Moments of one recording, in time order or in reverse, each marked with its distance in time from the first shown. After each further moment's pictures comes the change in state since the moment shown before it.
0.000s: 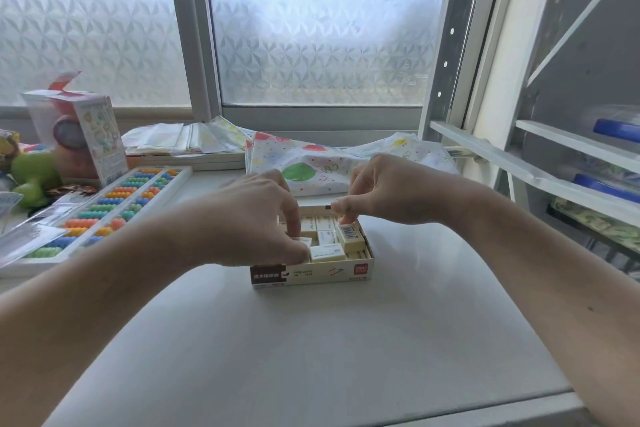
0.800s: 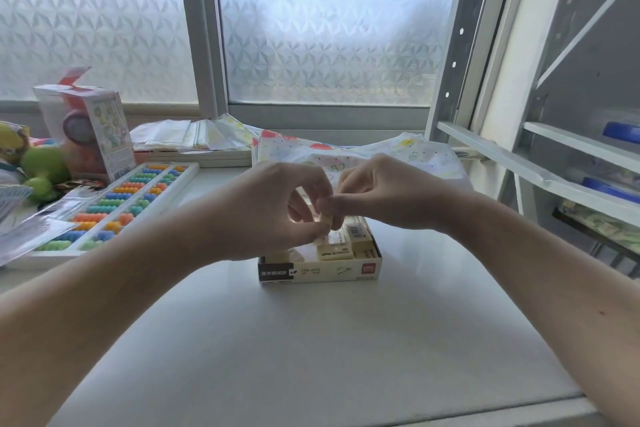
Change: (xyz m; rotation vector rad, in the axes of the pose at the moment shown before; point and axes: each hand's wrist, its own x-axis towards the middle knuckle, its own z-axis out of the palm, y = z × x) left_hand -0.006 0.003 -0.001 -0.296 0.202 0.266; right_hand -0.007 -0.016 0.006 0.189 -0.023 -0.139
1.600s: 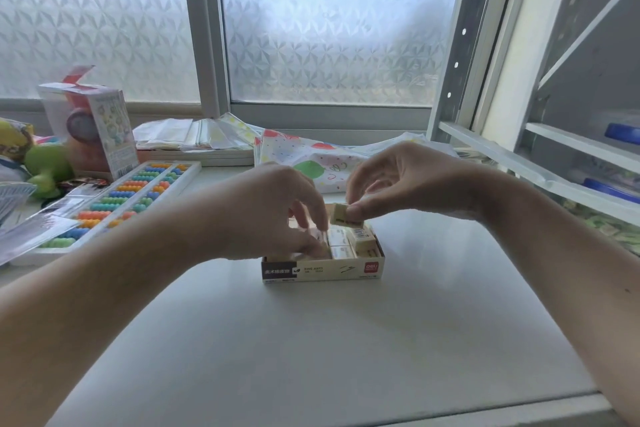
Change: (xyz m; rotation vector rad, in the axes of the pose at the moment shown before) left_hand 0.000 -0.001 -0.006 0.092 -0.156 -0.059; right_hand -0.006 0.015 -0.026 0.165 -0.109 -0.034
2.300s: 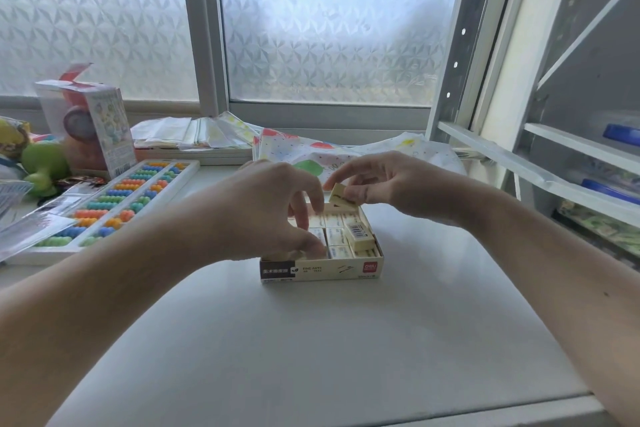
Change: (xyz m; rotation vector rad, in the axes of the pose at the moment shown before) left_hand 0.001 0.000 0.001 0.111 0.055 -0.118; right_hand 0.014 0.015 0.011 0.029 0.107 0.107
